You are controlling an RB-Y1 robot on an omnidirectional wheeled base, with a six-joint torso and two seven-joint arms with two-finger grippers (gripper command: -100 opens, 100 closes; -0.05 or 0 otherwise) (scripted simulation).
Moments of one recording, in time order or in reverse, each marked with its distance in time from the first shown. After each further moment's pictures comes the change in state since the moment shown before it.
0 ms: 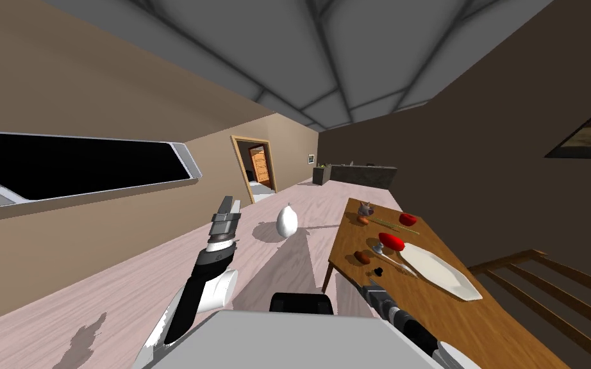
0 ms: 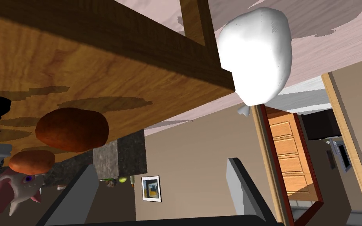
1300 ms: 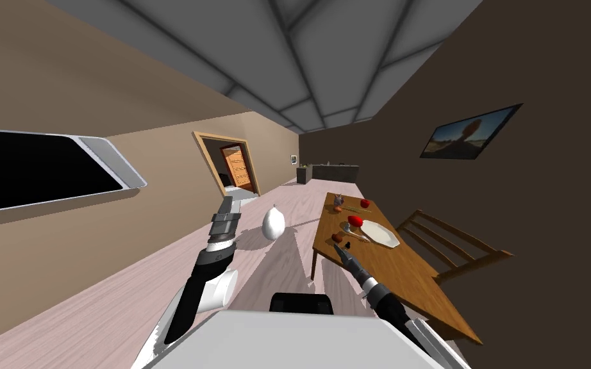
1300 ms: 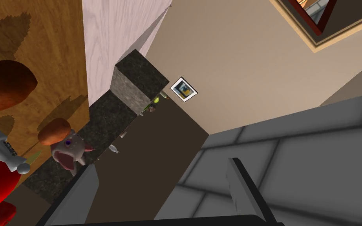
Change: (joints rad) left arm 0.000 0.000 0.000 0.000 0.000 0.000 0.000; right arm 0.014 0.248 -0.130 -0.235 -0.253 -0.270 -0.153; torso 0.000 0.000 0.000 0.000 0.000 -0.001
